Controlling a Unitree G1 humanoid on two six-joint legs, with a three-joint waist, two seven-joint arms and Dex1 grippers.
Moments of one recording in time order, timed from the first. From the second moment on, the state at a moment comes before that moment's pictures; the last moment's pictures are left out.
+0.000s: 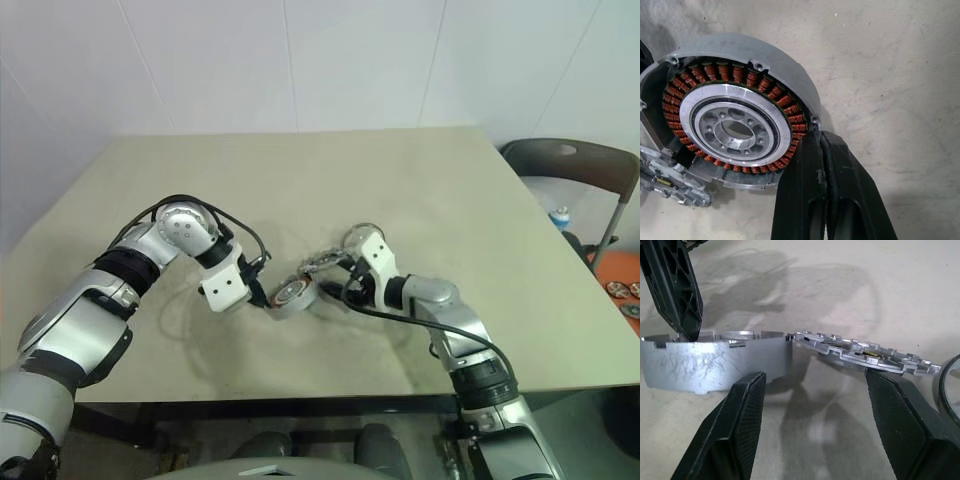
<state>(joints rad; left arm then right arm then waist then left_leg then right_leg) -0.98 0.56 -0.65 0.90 0.07 -1.03 -1.61 -0.32 -0.40 0.18 -0.01 0.28 0.51 0.78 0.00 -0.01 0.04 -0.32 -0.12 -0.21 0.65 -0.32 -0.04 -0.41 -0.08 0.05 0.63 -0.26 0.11</state>
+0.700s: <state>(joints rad) -1.00 0.55 -0.61 0.94 0.17 -1.01 -1.47 -0.31 -0.41 0.18 -0.02 0.28 0.51 0.79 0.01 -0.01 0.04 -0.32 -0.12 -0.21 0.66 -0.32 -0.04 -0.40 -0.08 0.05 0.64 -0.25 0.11</state>
